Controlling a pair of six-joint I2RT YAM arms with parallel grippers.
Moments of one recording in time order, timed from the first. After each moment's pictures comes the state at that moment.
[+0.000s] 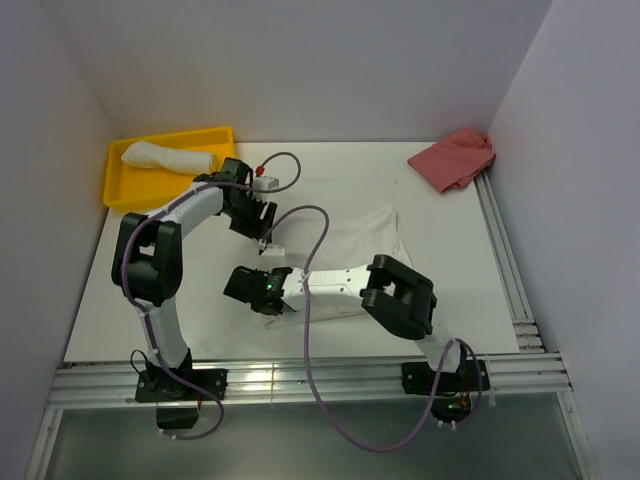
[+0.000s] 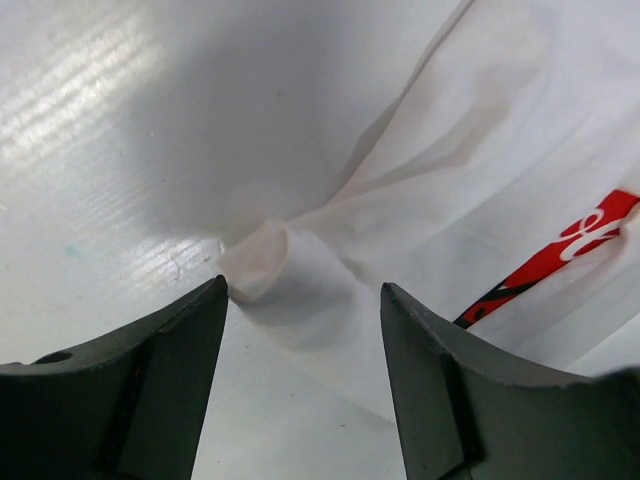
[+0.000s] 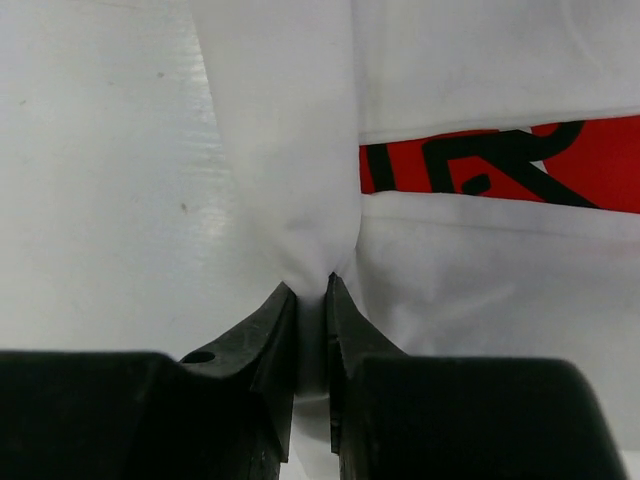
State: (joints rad) left arm -0.30 1.92 1.40 -0.69 0.35 0.13; right arm 1.24 2.11 1.54 -0.62 0.50 1.16
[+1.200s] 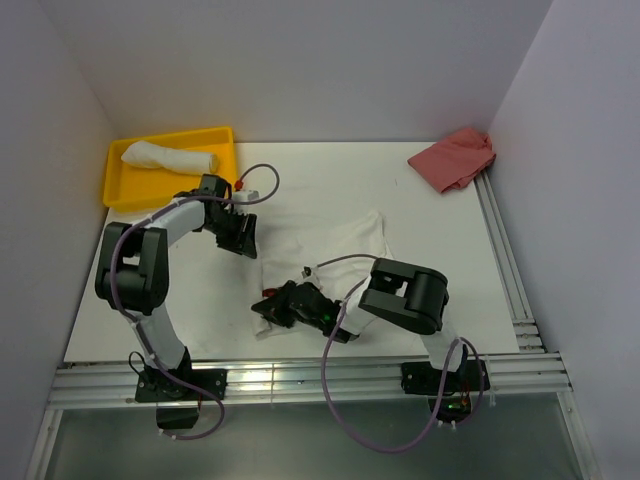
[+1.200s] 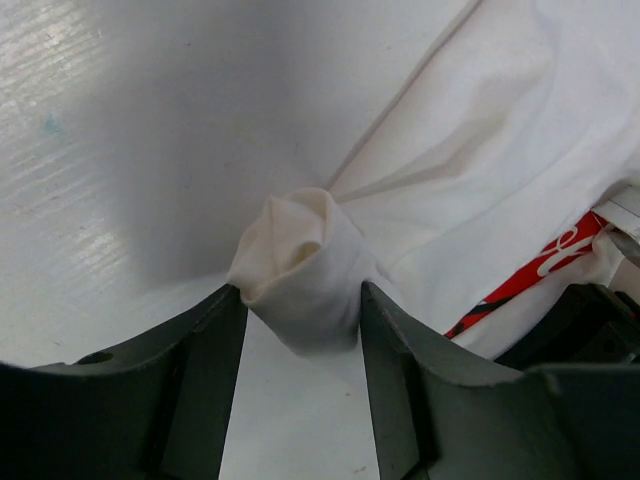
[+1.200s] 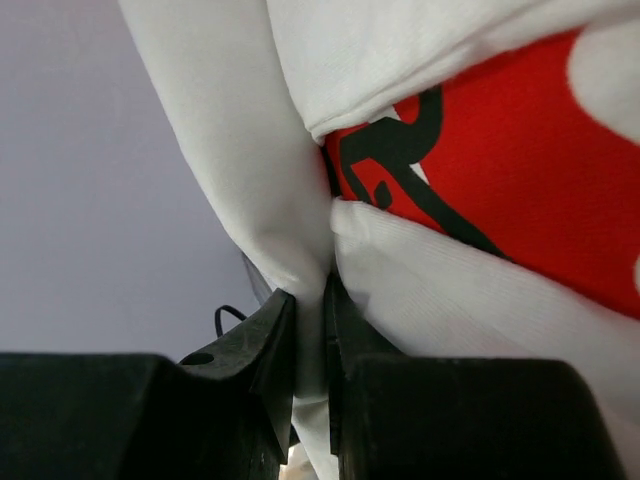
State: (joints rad) left arm -0.19 1.82 1.19 -0.61 0.44 0.11; right arm 1.15 2.01 0.70 0.86 0.14 1.64
